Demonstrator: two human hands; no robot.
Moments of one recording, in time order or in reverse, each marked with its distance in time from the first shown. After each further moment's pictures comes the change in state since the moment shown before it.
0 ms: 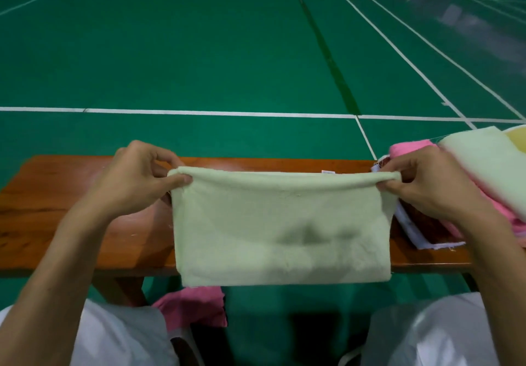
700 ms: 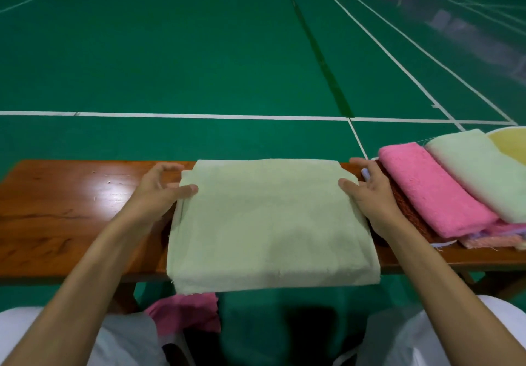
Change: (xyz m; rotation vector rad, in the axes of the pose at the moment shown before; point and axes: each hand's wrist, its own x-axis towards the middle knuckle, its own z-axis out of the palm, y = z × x) left_hand 0.017 -0.019 0.059 -0.669 0.036 -0.336; right_hand 0.015 0.003 0.092 0.956 0.073 0.327
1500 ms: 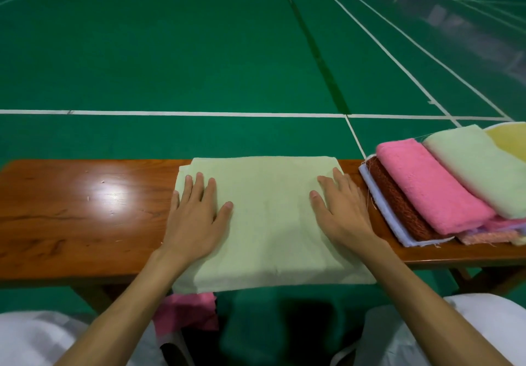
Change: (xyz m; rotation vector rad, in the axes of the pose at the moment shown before) left_hand -0.009 -0.053 0.056 1.090 -0.035 0.351; right_hand -0.014 0.041 0.025 -1.070 -0.091 -0.273
